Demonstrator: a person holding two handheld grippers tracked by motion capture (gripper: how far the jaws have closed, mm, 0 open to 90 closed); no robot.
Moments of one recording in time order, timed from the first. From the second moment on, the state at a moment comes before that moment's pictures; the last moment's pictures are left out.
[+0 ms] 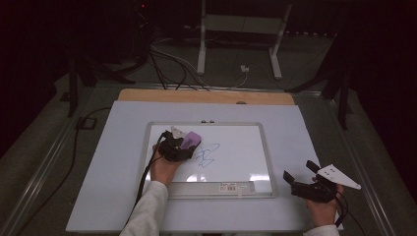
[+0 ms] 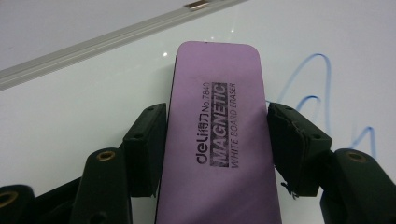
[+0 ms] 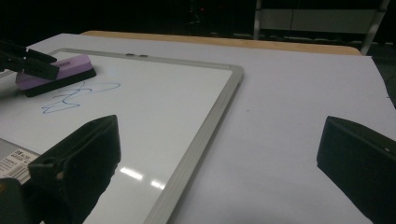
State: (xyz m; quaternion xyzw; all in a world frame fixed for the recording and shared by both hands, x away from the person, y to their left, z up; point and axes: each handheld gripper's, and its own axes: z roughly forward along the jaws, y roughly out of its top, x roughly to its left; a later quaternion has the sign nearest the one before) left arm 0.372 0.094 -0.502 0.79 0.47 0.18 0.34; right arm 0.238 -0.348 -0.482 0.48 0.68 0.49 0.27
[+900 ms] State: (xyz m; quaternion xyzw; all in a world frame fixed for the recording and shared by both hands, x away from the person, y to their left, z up) left arm 0.374 0.087 -0.497 0.80 0.47 0.19 0.31; right arm 0.238 -0.348 -0.482 0.48 0.68 0.49 0.27
